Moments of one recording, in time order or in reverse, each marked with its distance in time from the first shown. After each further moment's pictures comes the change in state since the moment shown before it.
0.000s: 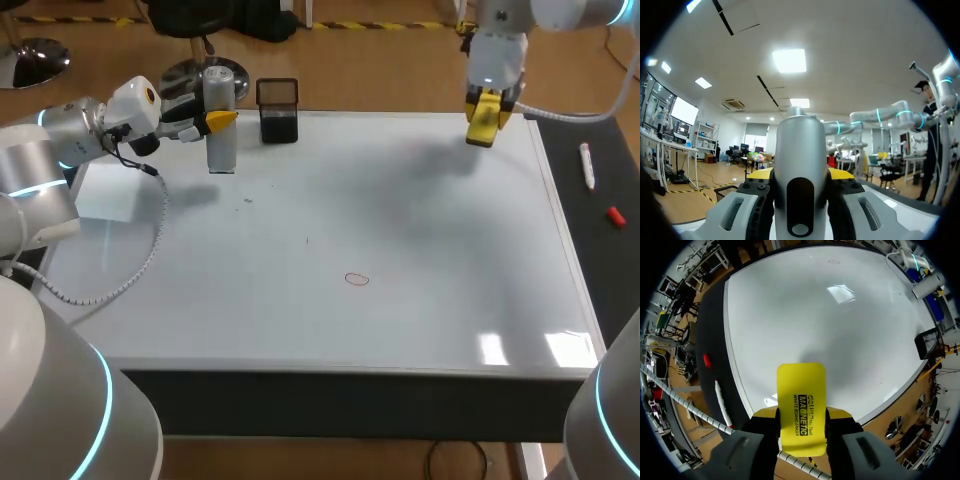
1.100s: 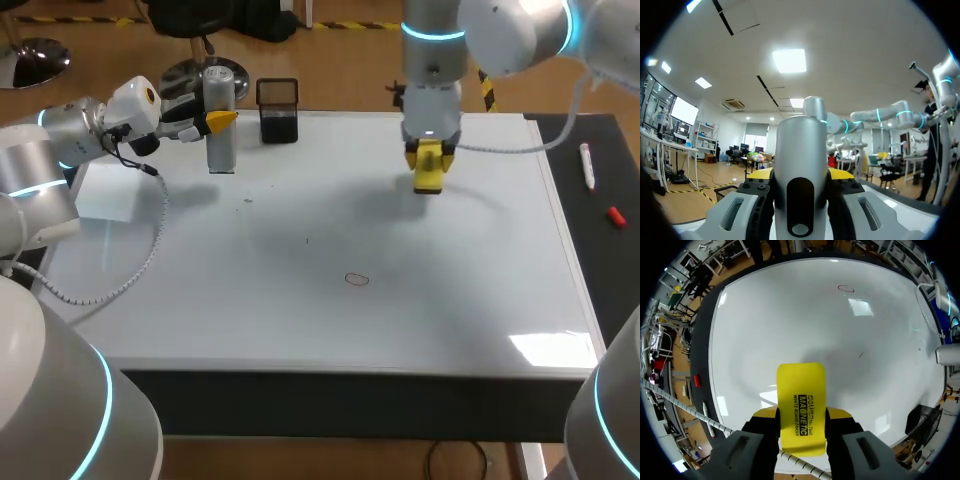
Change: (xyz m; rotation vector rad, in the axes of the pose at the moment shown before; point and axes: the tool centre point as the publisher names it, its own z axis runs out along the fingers) left arm 0.000 0.000 0.000 0.000 0.000 0.000; right arm -0.055 0.137 0.022 0.024 0.060 -0.225
